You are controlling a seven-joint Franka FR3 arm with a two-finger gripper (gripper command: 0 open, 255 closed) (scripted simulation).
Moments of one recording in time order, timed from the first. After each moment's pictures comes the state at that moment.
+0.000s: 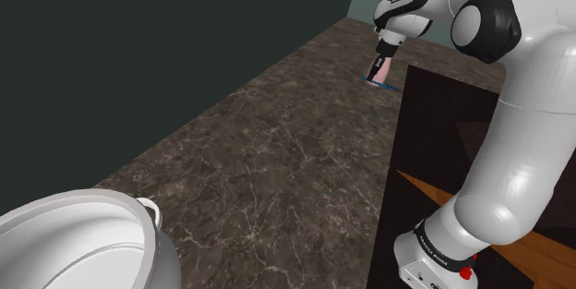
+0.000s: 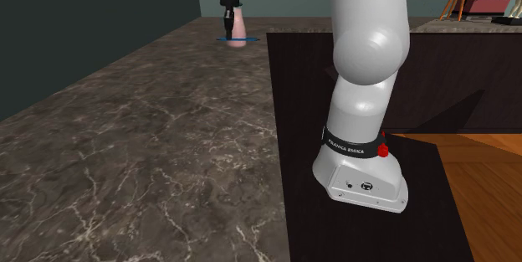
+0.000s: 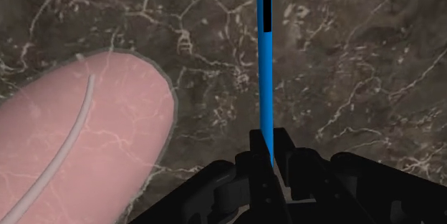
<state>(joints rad) -0.08 0.37 -0.59 -1.73 0.34 2.04 -1.24</state>
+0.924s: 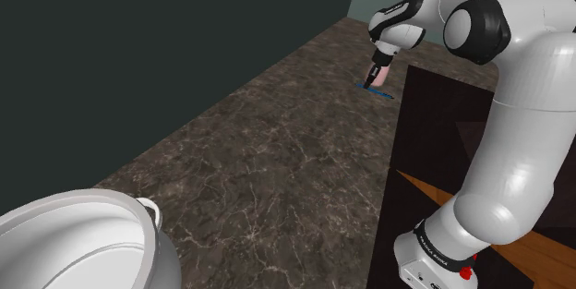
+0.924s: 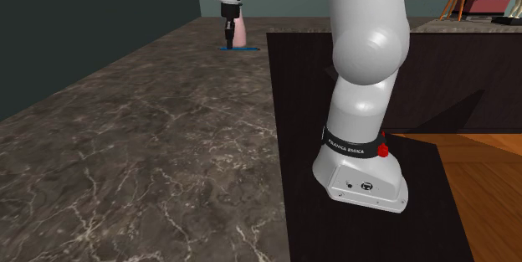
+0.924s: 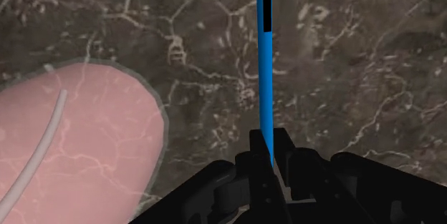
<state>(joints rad) -0.08 0.41 -0.57 -1.78 0.37 2.13 -1.27</state>
